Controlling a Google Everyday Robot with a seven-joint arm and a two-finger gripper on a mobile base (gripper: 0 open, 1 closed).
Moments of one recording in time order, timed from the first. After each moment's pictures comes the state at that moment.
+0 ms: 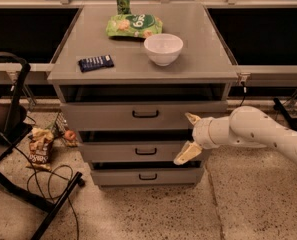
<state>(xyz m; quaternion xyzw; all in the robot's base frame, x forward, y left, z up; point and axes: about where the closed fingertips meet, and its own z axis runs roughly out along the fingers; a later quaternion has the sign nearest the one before) 0.611 -0.129 0.625 -0.57 0.71 0.10 0.39</state>
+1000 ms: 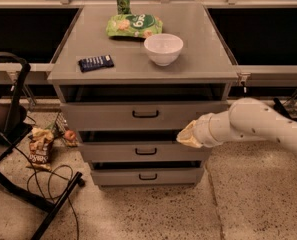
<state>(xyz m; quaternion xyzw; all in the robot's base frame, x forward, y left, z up) 0.594 -0.129 0.646 -0.59 0.72 0.08 0.36</state>
